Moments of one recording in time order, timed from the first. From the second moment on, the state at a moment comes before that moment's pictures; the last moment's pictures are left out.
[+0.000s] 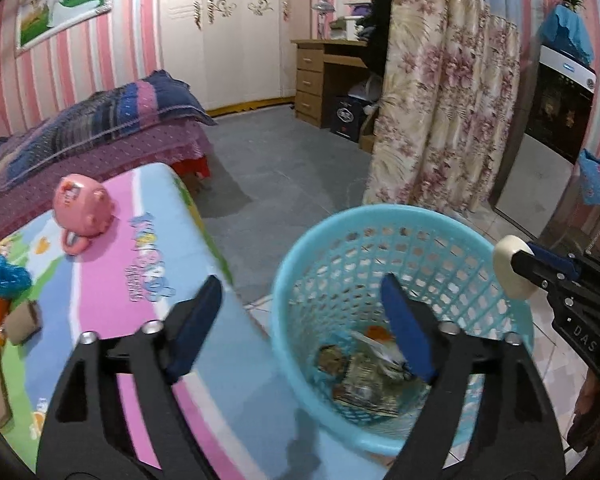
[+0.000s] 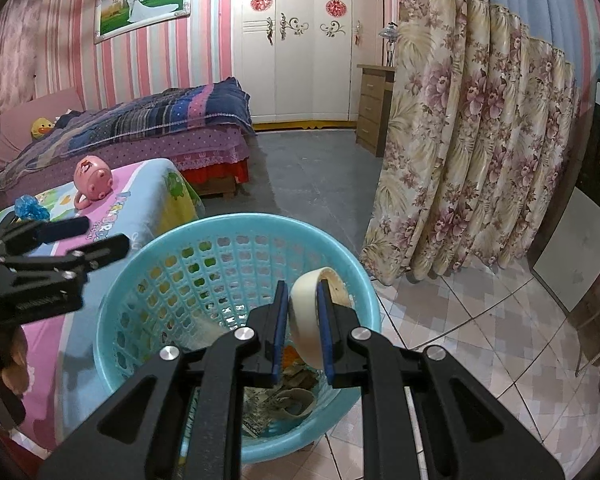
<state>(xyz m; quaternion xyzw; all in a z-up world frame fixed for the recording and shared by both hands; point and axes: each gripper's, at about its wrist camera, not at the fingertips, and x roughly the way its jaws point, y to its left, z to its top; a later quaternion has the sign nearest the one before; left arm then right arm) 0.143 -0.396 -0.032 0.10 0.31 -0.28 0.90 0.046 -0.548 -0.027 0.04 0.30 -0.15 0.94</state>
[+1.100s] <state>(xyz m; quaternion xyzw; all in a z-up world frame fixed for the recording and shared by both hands) 0.150 -0.179 0.023 0.04 0.28 -0.11 0.95 0.072 -0.487 -0.007 0.05 0.26 -0.18 0.95</state>
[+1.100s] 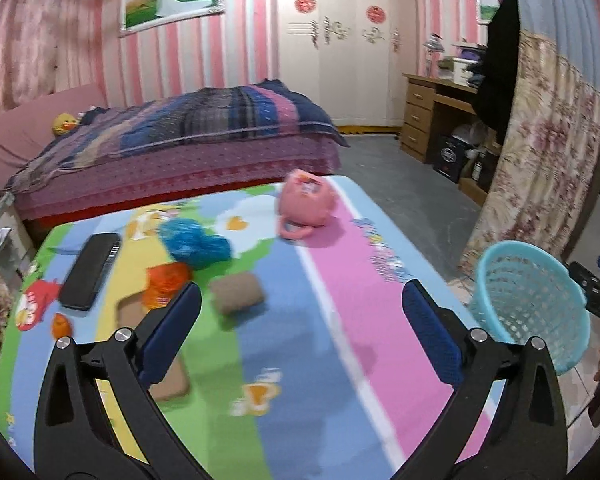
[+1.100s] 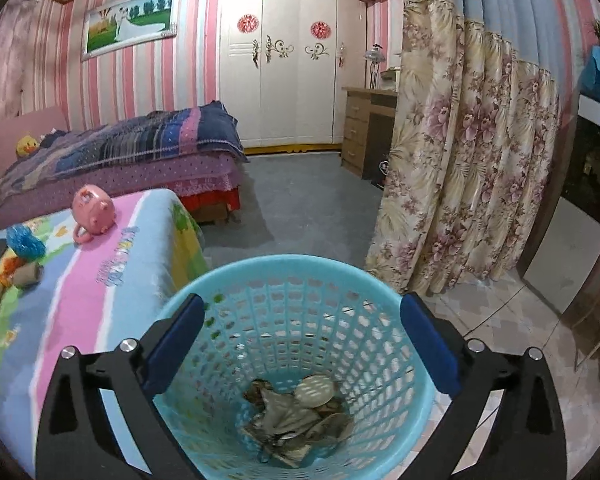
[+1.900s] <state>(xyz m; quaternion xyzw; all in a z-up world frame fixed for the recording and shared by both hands) 0.188 -0.053 0.007 0.01 0.31 -0.04 0.95 0.132 -0.304 0.012 -0.02 0.26 -0.05 0.97</state>
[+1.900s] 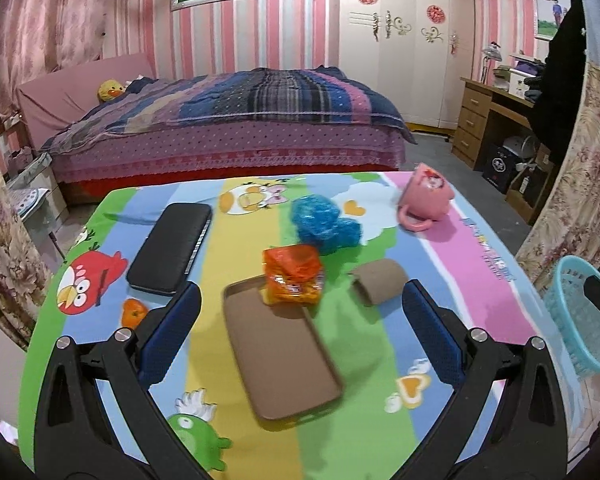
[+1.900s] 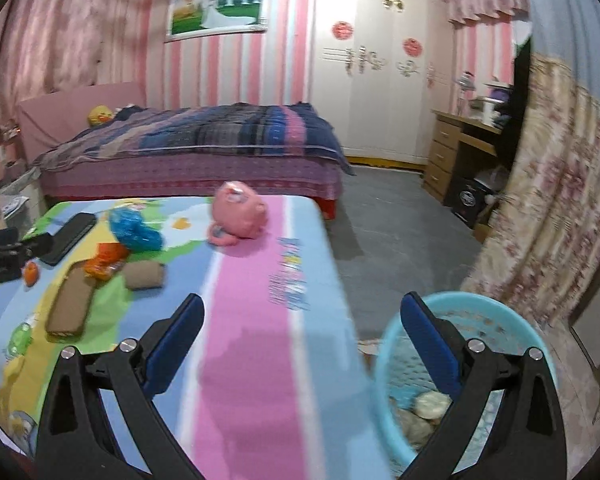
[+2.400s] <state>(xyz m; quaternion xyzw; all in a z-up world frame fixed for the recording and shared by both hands) 0.215 0.041 -0.013 -0.01 0.33 0.02 0.94 0.207 -0.217 0.012 -0.04 0.24 -0.01 0.97</state>
